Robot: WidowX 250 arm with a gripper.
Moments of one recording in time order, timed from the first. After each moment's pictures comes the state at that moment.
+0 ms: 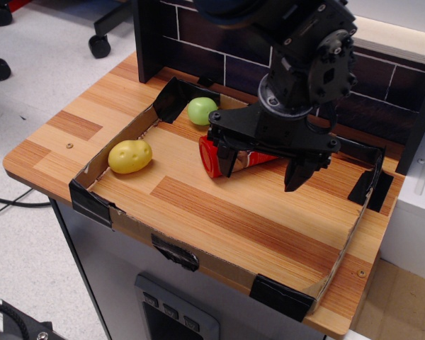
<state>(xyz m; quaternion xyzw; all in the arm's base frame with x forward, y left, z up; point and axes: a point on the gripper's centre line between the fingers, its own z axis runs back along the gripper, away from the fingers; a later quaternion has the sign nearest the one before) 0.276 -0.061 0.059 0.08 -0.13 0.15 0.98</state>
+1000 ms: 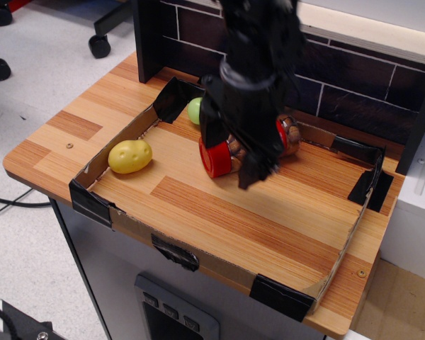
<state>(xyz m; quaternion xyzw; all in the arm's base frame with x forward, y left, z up) 0.285 -0.018 0.062 0.05 -0.05 -0.25 0.97</state>
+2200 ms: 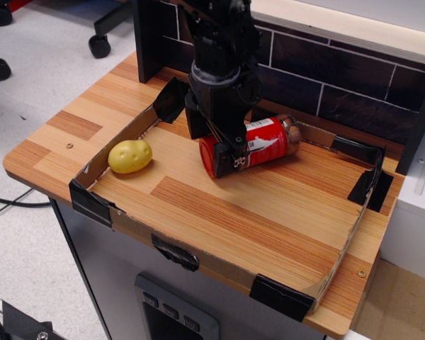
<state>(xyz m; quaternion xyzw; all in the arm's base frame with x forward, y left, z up) 0.306 0.002 0.026 0.05 -0.06 -0.30 0.95</state>
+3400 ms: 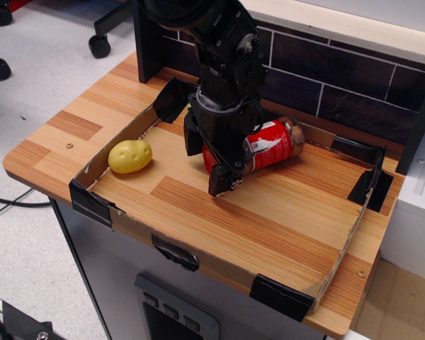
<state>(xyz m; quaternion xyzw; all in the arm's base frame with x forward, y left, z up) 0.302 0.004 0.009 0.09 -0.05 -0.29 0.95</state>
